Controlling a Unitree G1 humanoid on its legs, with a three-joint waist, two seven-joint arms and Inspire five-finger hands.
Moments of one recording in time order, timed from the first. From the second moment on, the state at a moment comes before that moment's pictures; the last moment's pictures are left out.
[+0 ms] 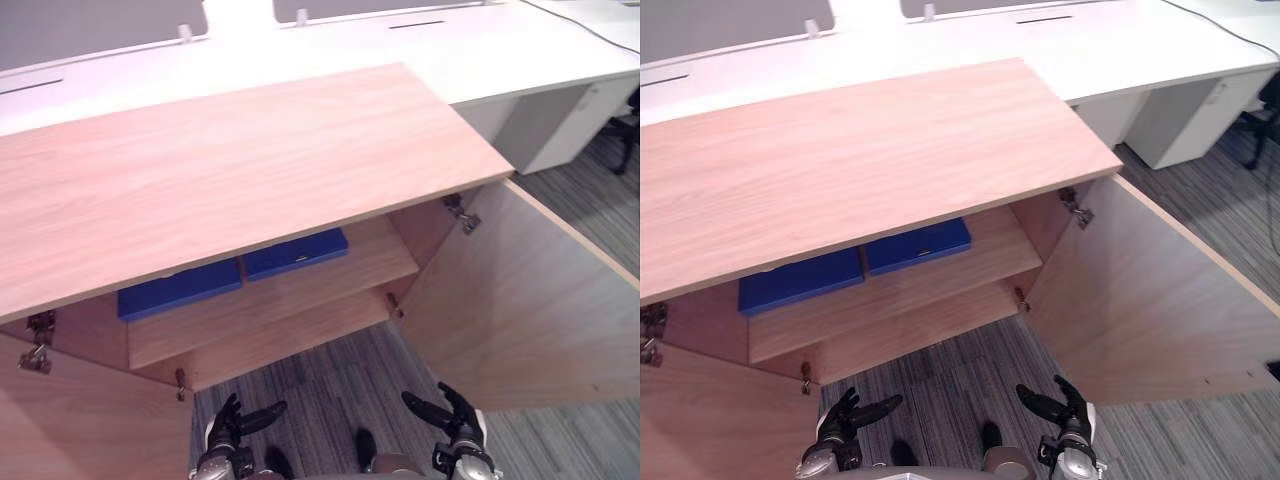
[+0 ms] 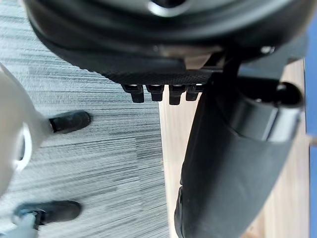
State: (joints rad) left arm 0.10 0.06 0.13 1.00 -0.16 -0.15 0.06; right arm 0.17 -0.03 -0.33 0.79 0.13 -0.15 -0.17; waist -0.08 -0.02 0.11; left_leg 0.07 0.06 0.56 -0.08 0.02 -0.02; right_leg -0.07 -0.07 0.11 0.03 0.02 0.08
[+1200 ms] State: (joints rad) left arm 0.15 0.02 0.03 0.95 -0.09 -0.19 0.04; right arm -0.03 -0.40 -0.41 0.19 0.33 -0.17 -0.23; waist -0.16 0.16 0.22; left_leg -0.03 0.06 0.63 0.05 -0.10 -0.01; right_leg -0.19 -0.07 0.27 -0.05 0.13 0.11
